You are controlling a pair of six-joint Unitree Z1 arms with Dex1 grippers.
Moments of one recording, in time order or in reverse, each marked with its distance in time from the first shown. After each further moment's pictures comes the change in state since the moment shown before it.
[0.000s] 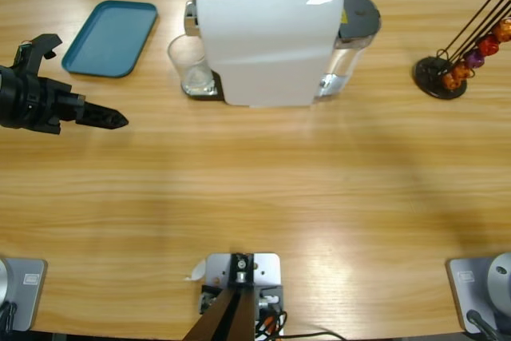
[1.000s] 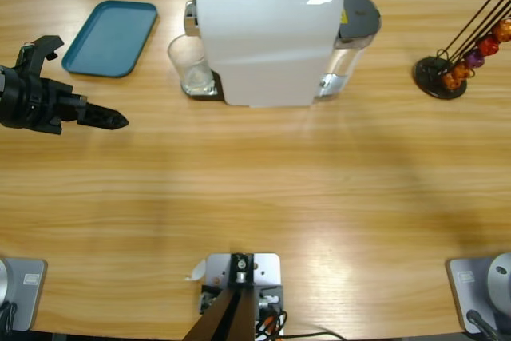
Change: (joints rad) arm 0 0.000 0.011 0.000 0.000 0.010 0.000; arm 1 0.057 0.020 -0.047 0.003 -0.124 -0.008
